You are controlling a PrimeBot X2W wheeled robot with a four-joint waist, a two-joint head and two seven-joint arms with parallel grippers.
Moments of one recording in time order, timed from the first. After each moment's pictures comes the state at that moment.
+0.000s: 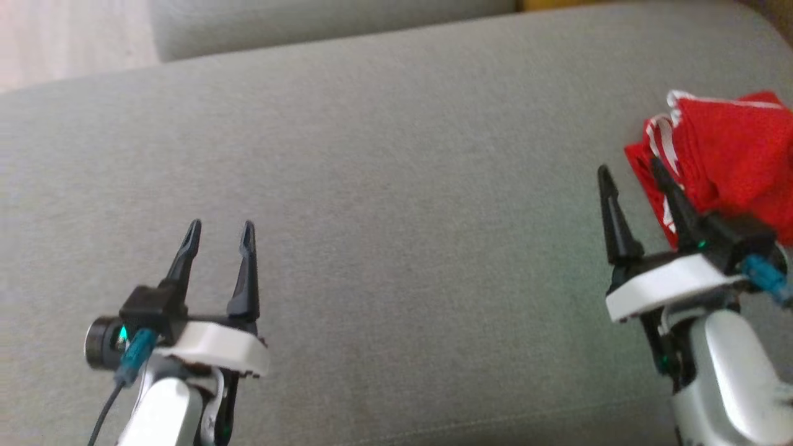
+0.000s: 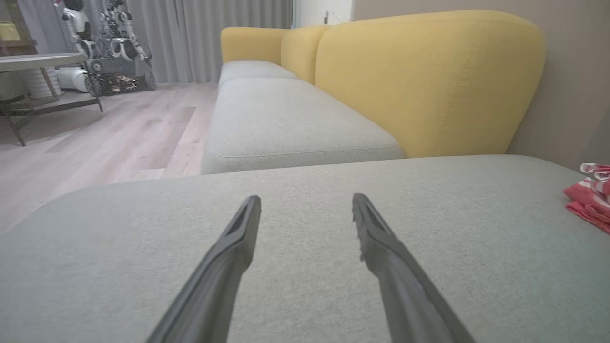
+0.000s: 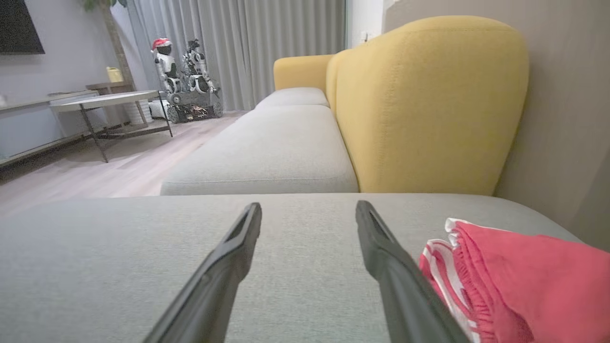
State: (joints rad) left arm -0.10 0.20 -0.31 0.12 -0.27 0.16 -0.25; right arm -0.22 -0.13 0.08 0.18 0.17 0.13 -0.07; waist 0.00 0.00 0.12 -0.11
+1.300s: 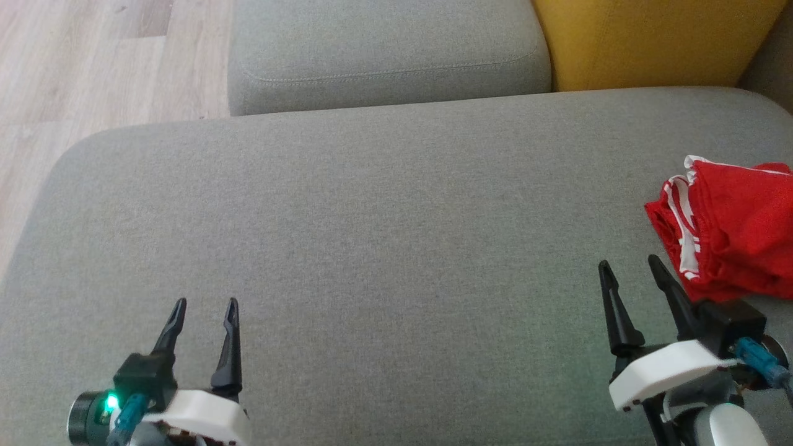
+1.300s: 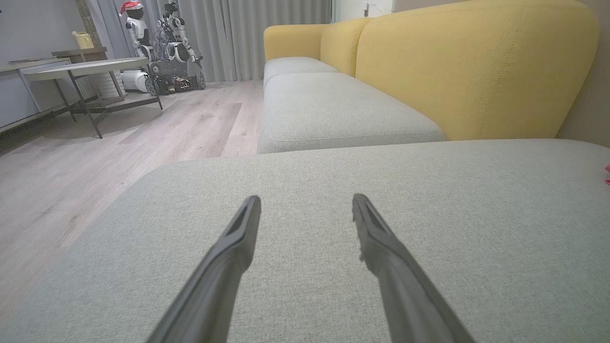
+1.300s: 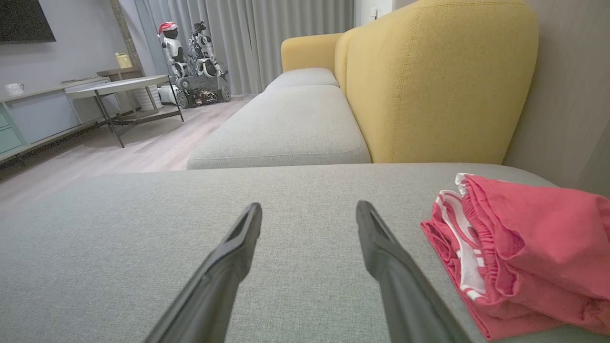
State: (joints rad) left arm 0.09 0.26 -0.31 0.08 -0.28 0.20 -0.23; right arm 0.06 -0.05 0.01 0.02 0.12 0.13 0.04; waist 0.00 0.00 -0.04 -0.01
